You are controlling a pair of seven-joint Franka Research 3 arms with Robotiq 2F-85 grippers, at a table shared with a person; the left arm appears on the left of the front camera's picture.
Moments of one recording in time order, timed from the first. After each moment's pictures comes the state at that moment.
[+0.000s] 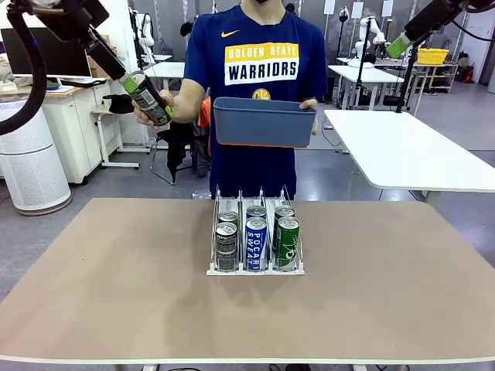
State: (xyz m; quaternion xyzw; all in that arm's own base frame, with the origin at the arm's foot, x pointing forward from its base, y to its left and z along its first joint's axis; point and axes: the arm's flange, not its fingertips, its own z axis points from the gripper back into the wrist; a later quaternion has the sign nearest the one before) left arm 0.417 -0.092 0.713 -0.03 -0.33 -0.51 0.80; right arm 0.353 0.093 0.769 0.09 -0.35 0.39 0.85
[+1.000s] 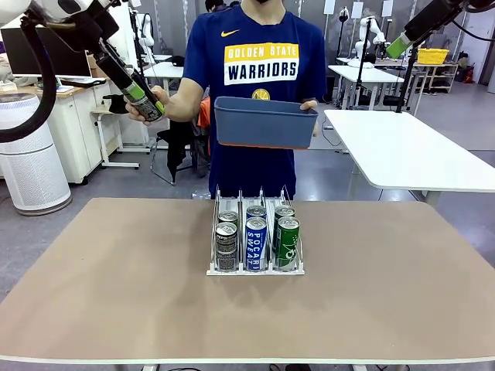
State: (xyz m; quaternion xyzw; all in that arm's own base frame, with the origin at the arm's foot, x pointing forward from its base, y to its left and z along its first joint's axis) left arm 0.444 -0.094 0.693 -0.02 -0.34 -0.53 0.78; right arm 0.353 0.093 0.769 0.09 -0.35 0.39 0.85
